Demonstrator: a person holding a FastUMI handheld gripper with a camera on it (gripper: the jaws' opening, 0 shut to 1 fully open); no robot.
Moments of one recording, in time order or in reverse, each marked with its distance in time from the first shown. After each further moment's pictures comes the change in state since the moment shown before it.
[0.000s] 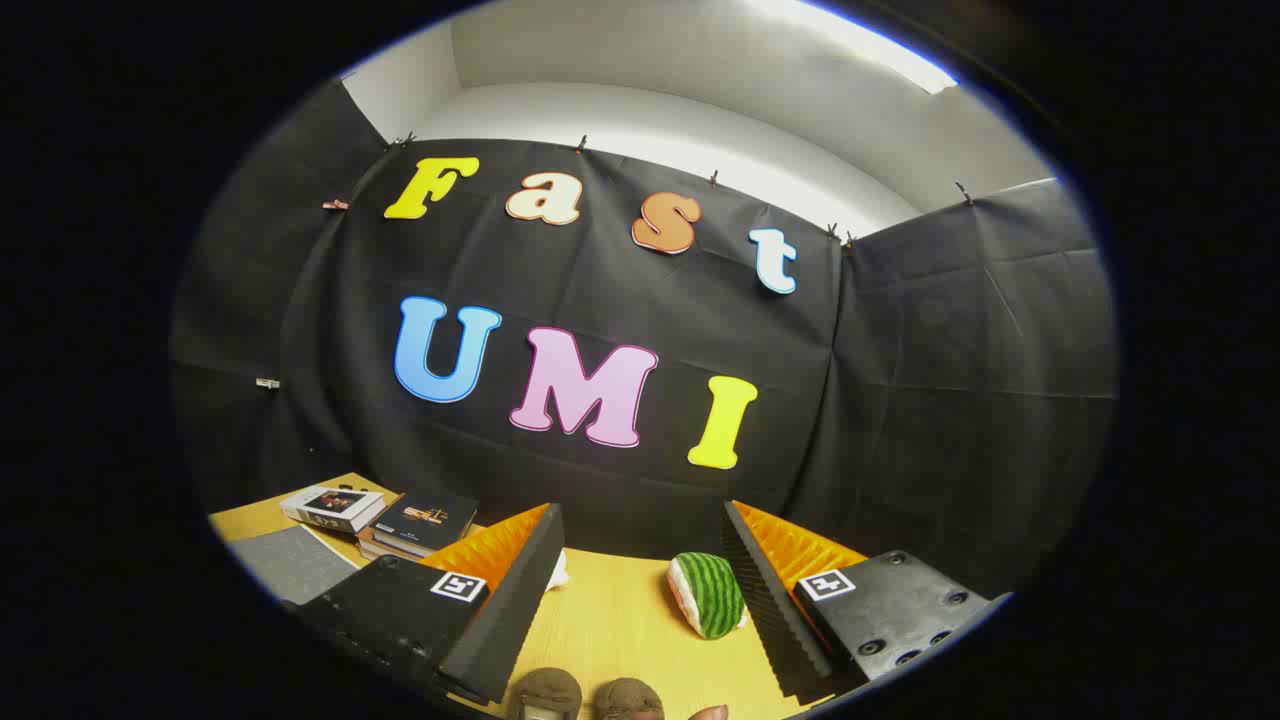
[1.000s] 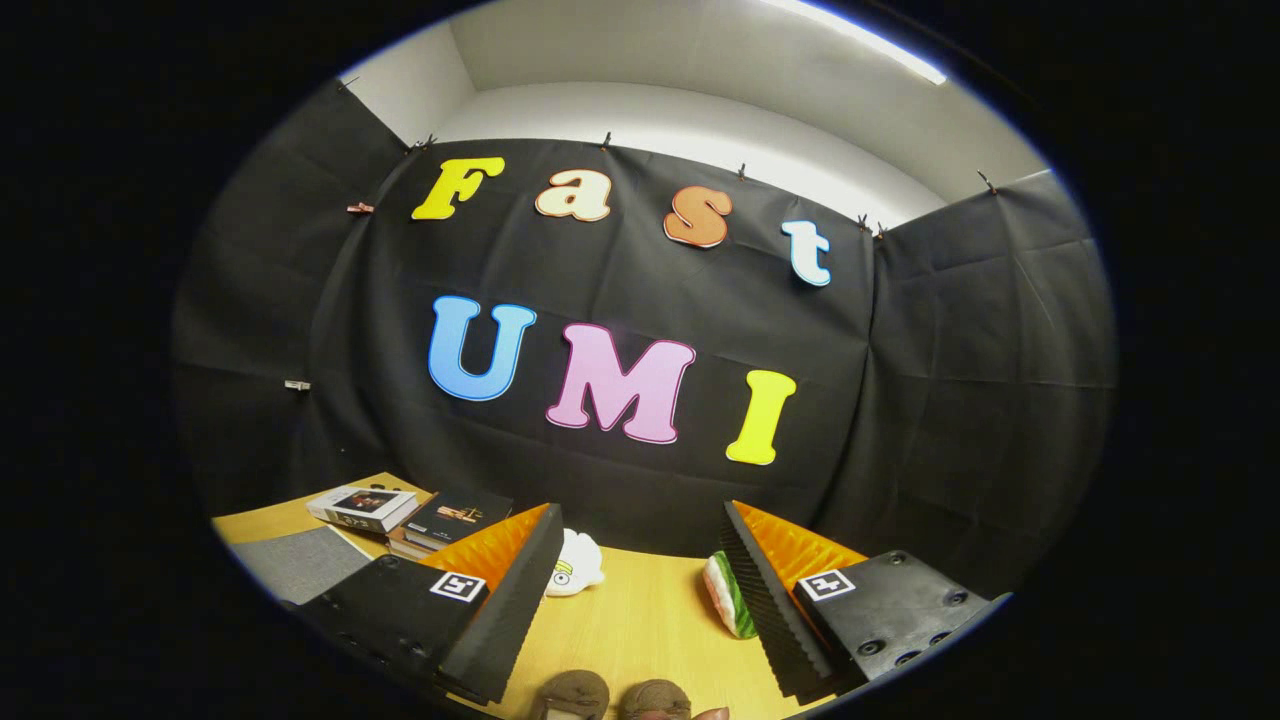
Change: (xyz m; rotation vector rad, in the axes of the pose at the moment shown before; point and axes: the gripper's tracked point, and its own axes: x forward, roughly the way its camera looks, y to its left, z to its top) arm 0.007 0.032 -0.014 0.056 0.029 0.102
